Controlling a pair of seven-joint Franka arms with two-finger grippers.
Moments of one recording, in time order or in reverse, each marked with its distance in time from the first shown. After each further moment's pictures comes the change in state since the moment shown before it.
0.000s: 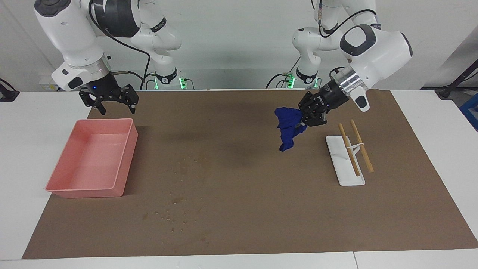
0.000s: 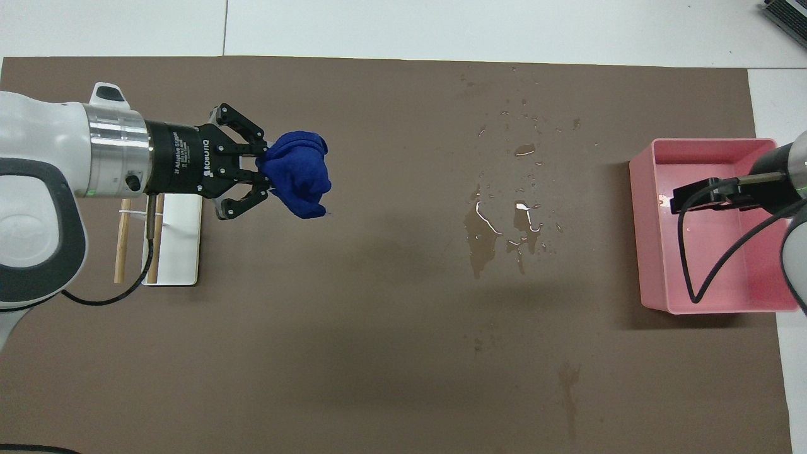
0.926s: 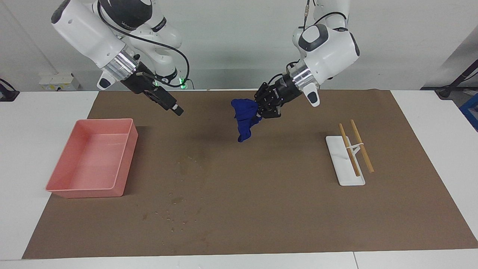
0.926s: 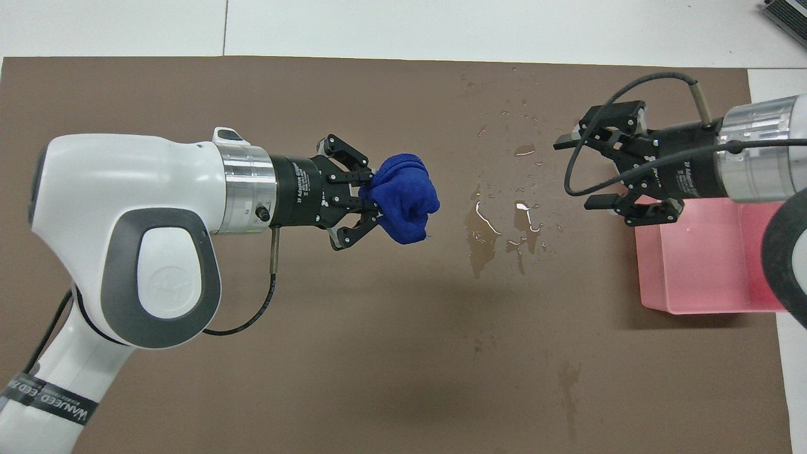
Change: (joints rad) left arm -0.214 0.001 -0.011 -0.043 -0.098 0.176 -0.190; right arm 0.093 0.000 0.023 -0.053 0.603 0.250 0.842
